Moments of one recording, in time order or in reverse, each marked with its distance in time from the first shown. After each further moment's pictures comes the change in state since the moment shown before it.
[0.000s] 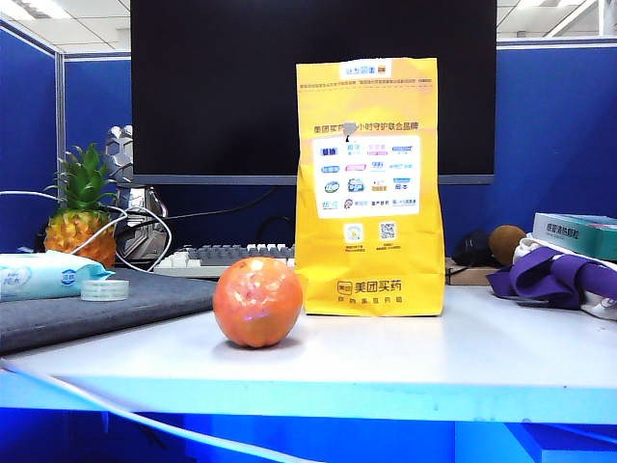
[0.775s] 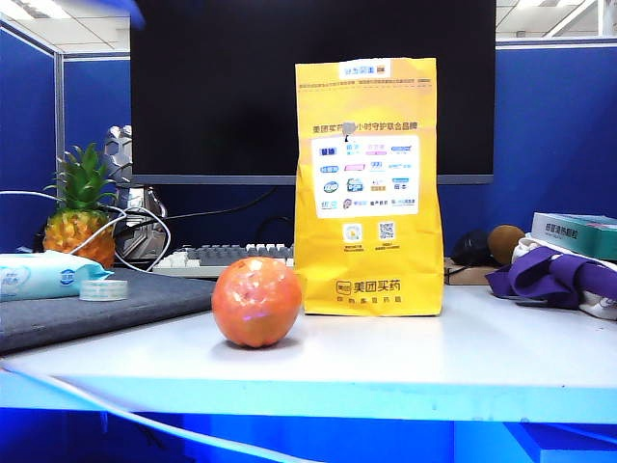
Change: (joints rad) left arm 0.000 0.710 0.632 -0.438 0.164 0.167; right arm -0.001 0.244 0.296 -0.245 -0.010 -0.111
